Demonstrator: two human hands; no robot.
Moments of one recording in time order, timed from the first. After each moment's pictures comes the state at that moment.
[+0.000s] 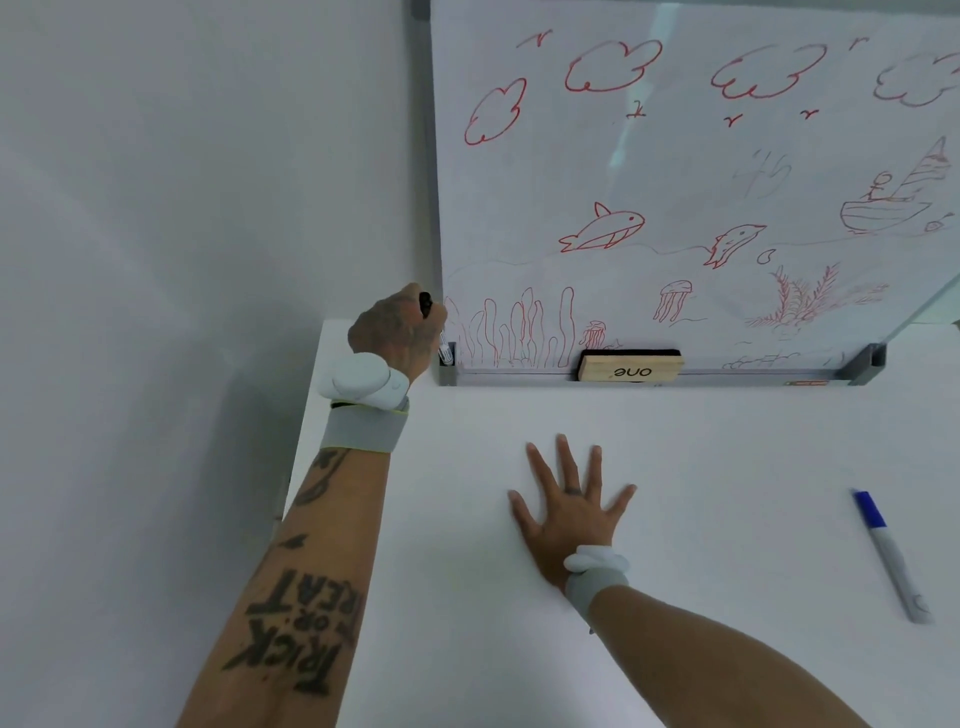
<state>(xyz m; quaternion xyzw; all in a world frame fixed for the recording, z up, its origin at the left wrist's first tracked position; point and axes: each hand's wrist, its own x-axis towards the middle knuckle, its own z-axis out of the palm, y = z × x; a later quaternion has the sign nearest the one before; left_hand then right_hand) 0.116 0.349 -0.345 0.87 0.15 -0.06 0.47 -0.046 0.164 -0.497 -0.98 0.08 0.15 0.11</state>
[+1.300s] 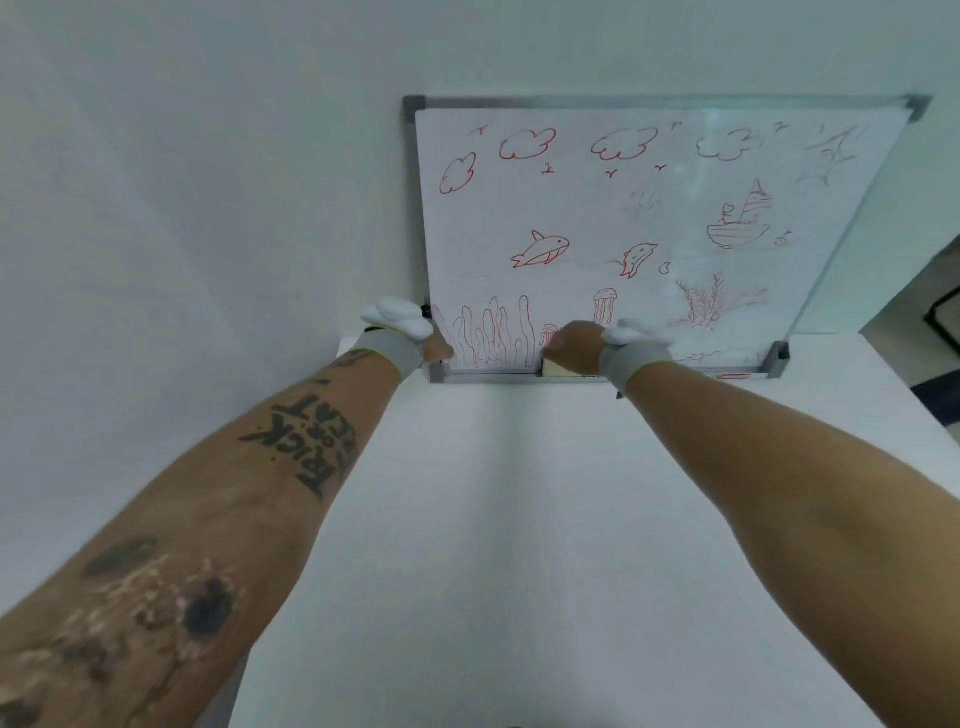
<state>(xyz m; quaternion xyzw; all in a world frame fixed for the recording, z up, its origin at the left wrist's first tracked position) 0.037 0.315 -0.262 0.95 0.01 -0.29 0.06 0.032 0.111 -0.287 -0.97 0.03 0.19 0.14</state>
